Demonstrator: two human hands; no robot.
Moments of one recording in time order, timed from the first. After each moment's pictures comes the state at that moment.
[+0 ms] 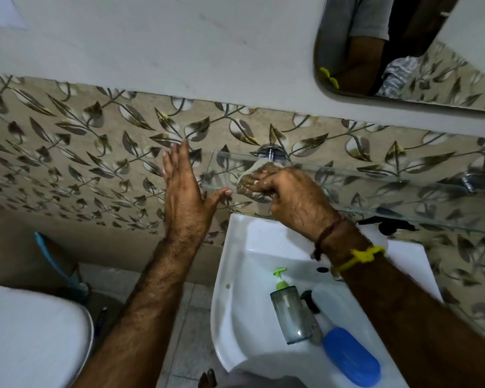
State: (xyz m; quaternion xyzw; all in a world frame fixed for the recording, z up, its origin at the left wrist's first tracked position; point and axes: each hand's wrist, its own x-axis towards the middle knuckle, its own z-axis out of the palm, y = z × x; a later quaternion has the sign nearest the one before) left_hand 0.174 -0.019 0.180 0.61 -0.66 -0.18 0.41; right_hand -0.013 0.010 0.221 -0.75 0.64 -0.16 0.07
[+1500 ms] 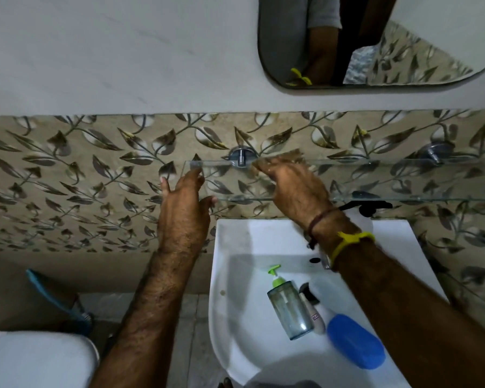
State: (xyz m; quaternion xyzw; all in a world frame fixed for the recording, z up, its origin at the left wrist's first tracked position) left_hand 0.146 -0.005 0.195 0.57 -0.75 -0.12 0.32; right_hand -0.055 0.014 0.210 -0.67 0.71 -0.21 0.04
